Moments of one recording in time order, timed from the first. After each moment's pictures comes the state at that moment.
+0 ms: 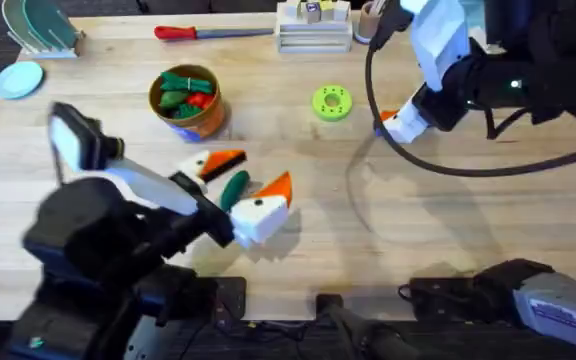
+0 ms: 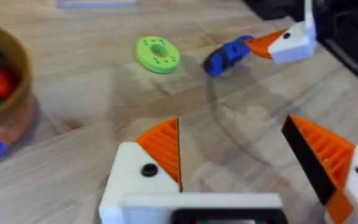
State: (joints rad) left arm -0.19 0.10 0.31 -0.56 0.57 -0.23; right arm 0.31 1.22 0.97 -0.65 0.01 -0.61
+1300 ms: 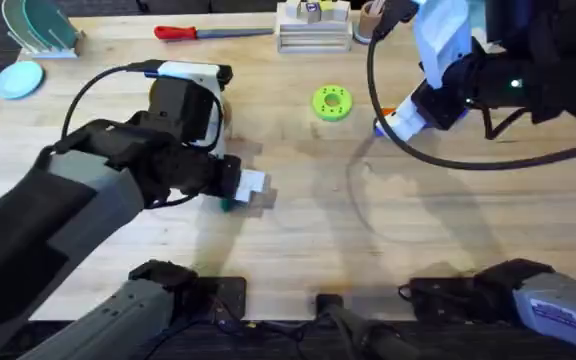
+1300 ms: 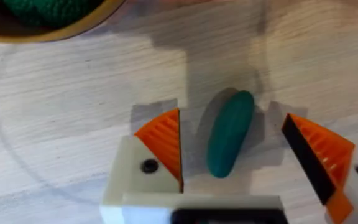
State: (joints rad) left arm -0.24 1.09 0.62 -0.77 0.06 -0.09; right arm 0.31 1.22 0.97 -0.64 0.00 -0.55
